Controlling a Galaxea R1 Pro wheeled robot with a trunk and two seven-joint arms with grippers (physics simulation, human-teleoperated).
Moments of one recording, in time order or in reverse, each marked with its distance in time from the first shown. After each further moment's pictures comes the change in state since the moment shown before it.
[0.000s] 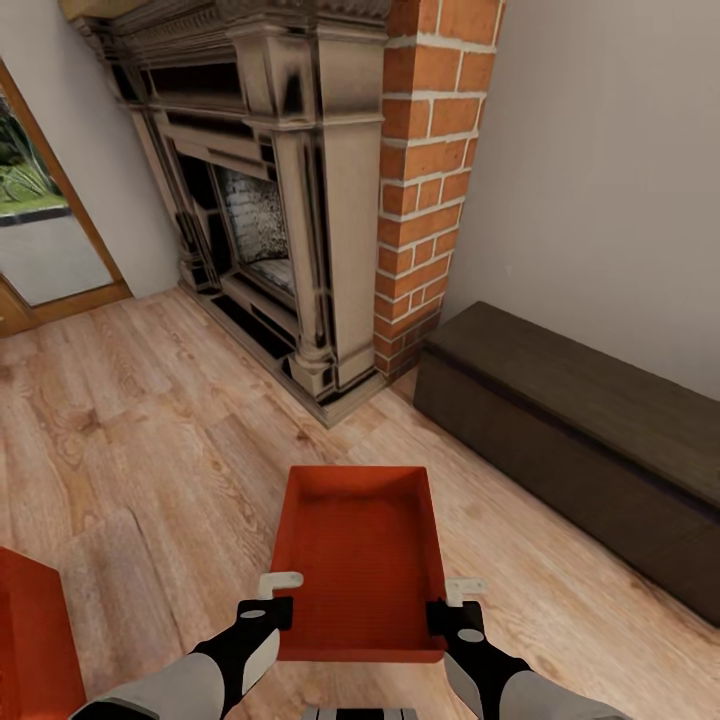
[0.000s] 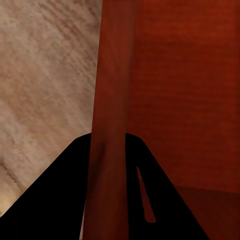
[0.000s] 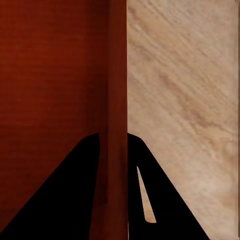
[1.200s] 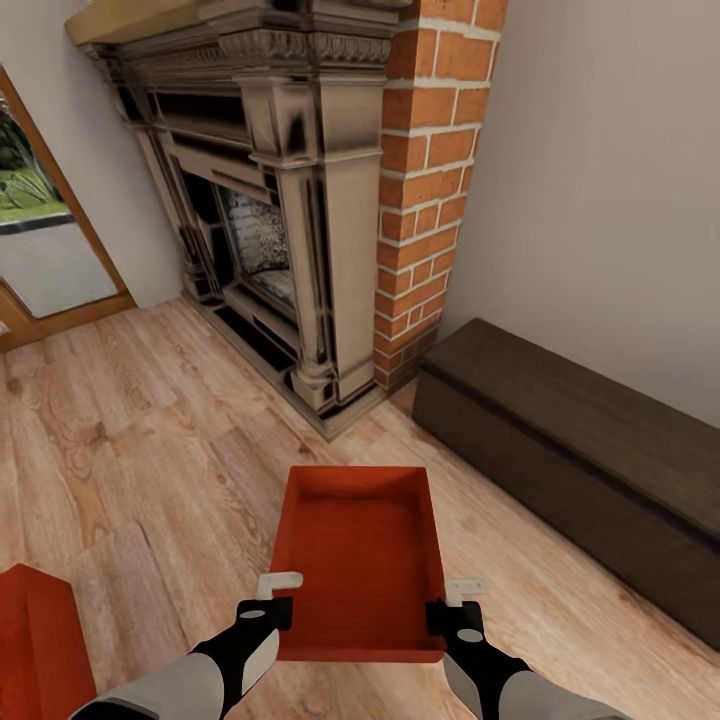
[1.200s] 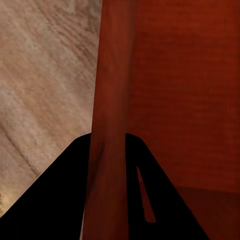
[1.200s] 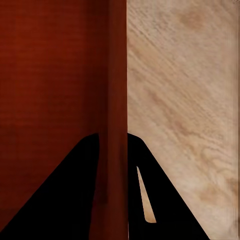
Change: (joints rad) left arm 0.000 0.001 0.001 0.001 0.000 -0.001 -0.001; right arm 0.000 0.003 0.004 0.000 -0.003 0.001 -0.006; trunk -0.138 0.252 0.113
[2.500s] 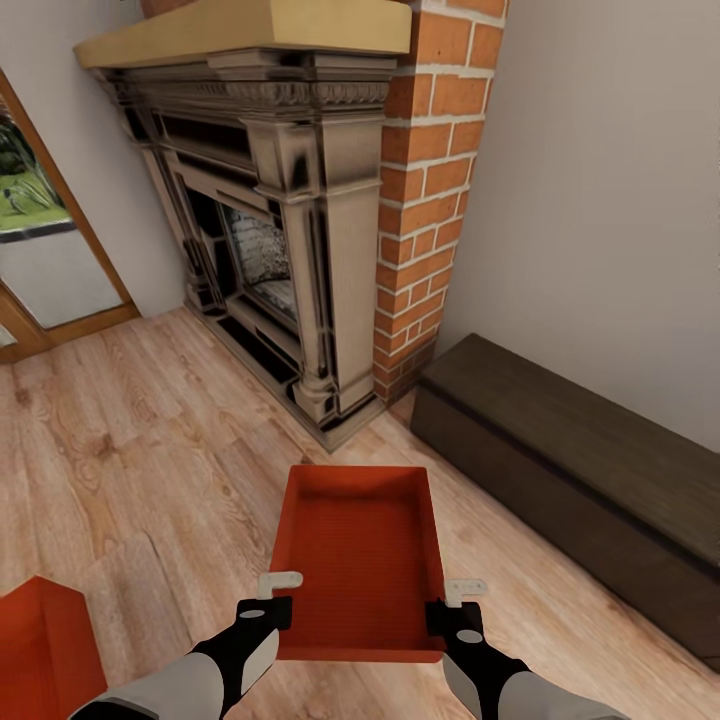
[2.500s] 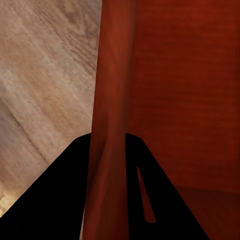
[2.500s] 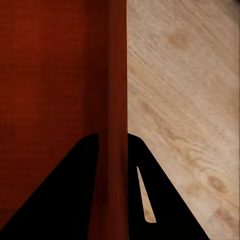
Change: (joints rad) left arm 0.000 0.001 -0.002 -0.002 -0.004 0.000 0.000; right arm 0.000 0.002 0.010 0.003 -0.015 -0.007 -0.003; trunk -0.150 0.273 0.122
